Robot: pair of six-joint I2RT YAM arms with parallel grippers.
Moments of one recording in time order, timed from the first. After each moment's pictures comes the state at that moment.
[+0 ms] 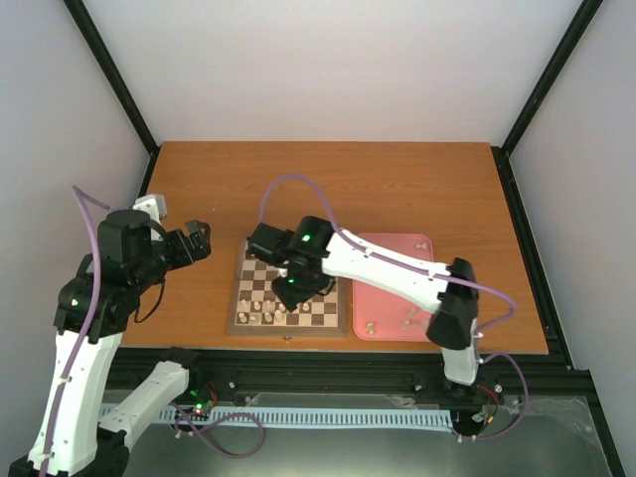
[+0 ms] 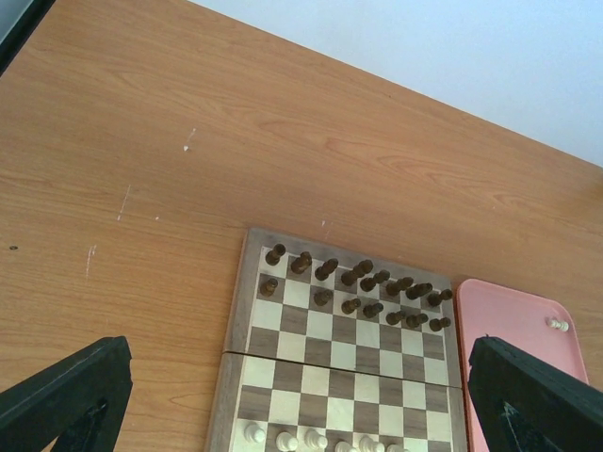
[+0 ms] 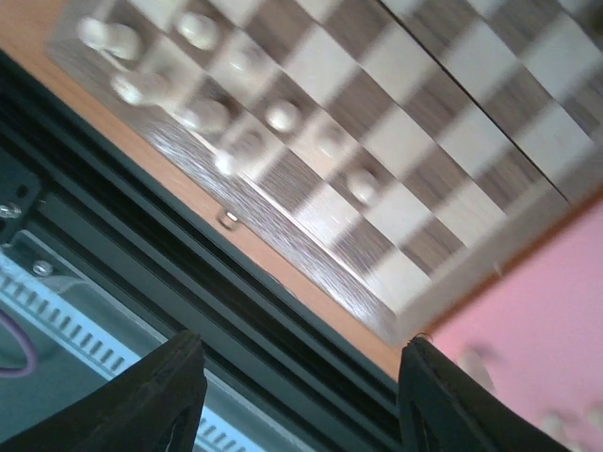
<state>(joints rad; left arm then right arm) -0.24 0.77 1.28 -1.12 -0.08 -0.50 1.17 1.97 1.96 -1.41 -0.02 0.45</state>
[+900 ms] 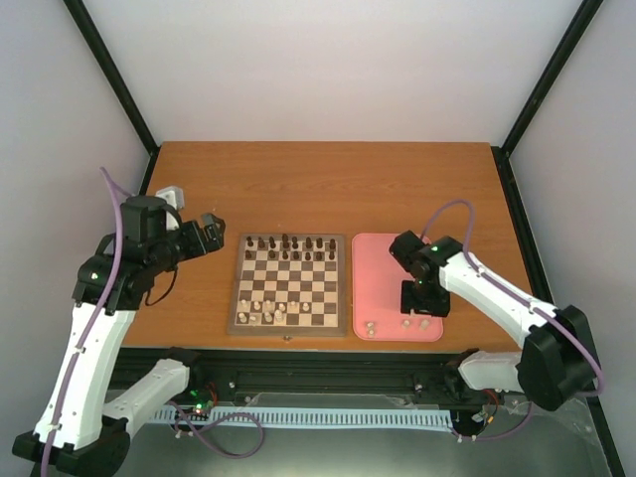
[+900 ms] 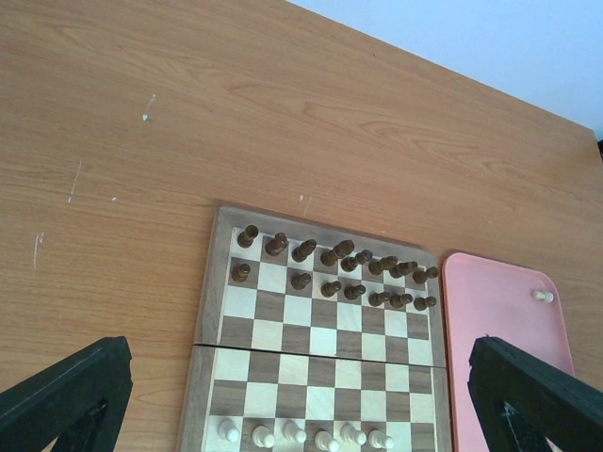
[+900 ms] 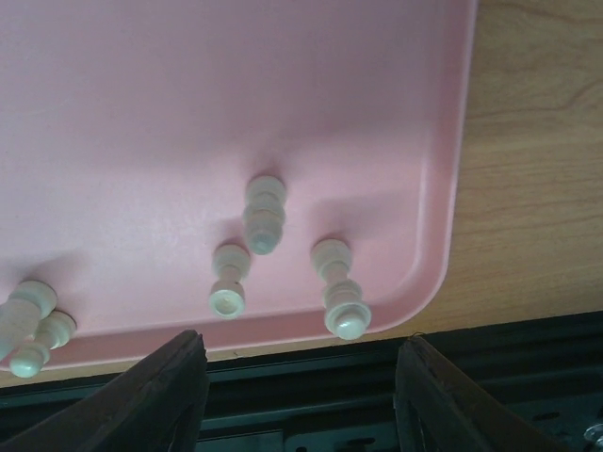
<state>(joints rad) -0.24 0.86 1.25 -1.07 0.01 -0.50 0.57 1.31 0.90 -1.24 0.07 0.68</state>
